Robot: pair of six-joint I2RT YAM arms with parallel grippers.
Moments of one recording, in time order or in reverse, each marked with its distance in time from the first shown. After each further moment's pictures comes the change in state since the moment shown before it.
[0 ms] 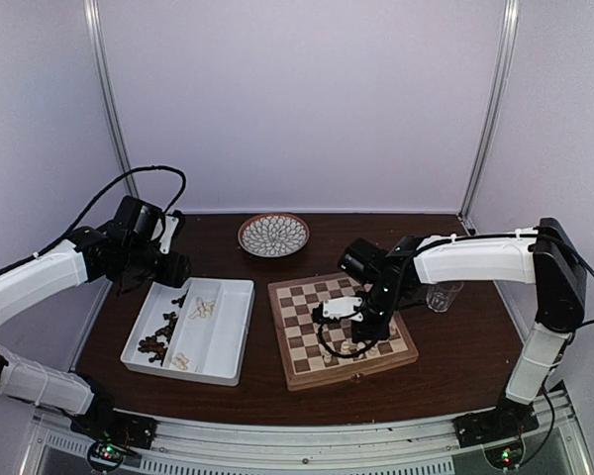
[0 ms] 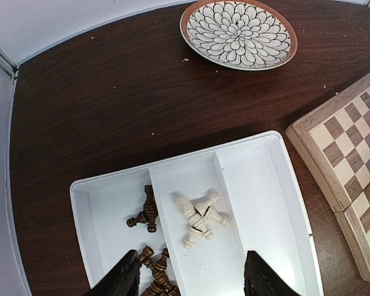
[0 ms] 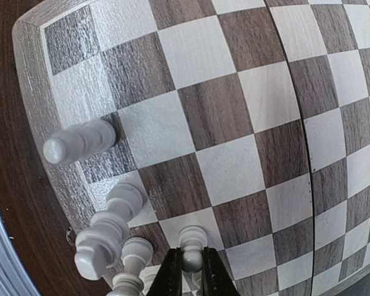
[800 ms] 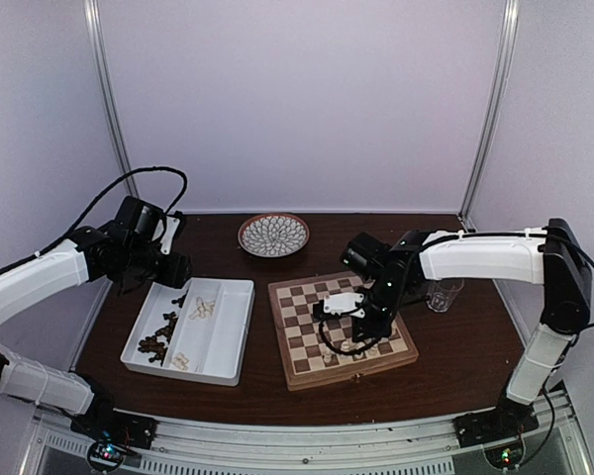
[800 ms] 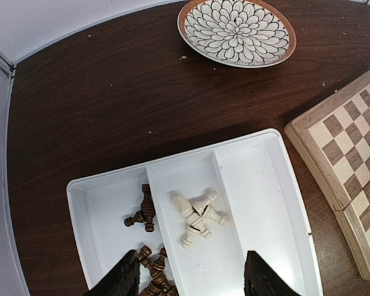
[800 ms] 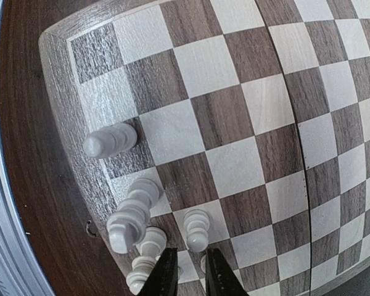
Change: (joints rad) left arm 0.000 0.009 0.000 -0.001 0.010 0.000; right arm 0.000 -0.032 0.016 -0.036 -0.034 0.008
